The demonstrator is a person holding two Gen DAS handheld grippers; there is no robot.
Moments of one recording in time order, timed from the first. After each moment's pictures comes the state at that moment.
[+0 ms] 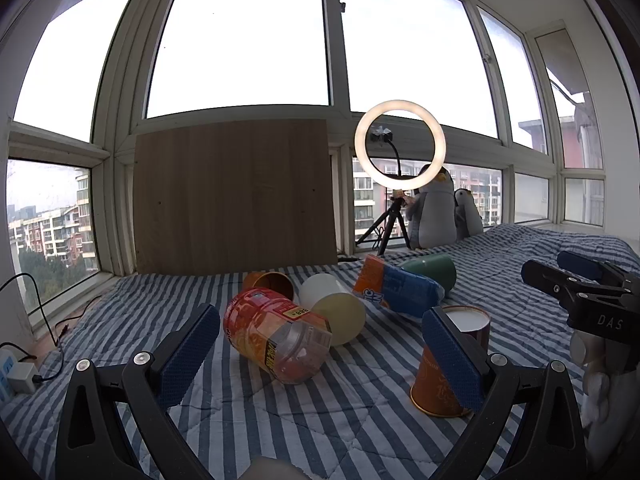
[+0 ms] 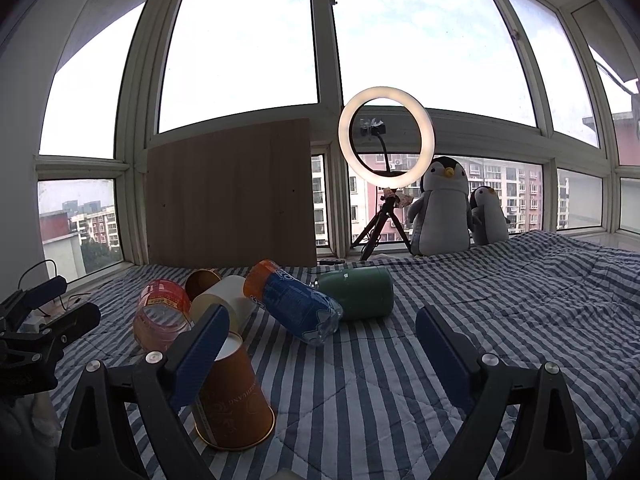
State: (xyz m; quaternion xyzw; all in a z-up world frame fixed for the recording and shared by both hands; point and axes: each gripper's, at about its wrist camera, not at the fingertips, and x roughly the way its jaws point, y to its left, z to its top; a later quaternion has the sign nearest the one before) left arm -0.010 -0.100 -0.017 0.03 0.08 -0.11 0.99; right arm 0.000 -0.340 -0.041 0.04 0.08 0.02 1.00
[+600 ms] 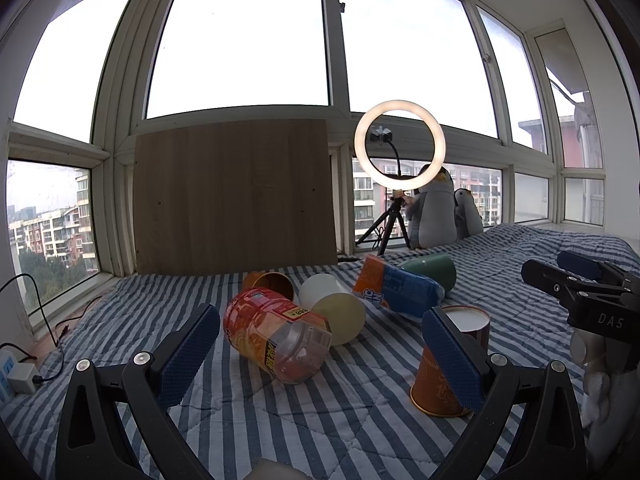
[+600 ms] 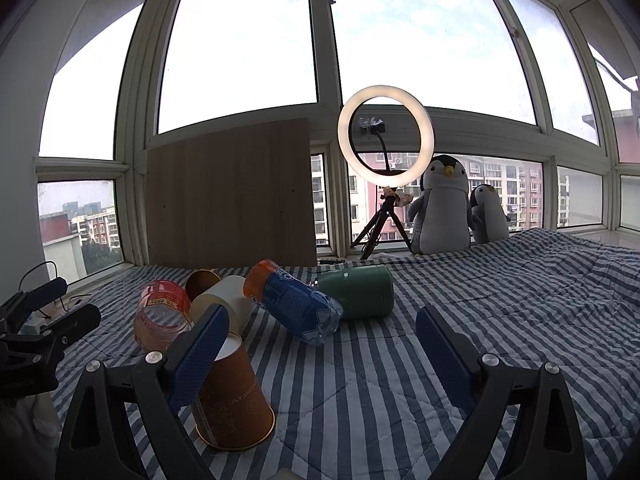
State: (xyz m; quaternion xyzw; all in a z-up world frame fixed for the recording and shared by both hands) left arm -0.011 -0.101 -0.018 0.03 0.08 -0.11 0.99; right arm 0.001 -0.341 -0.042 0.04 0.08 0.02 1.00
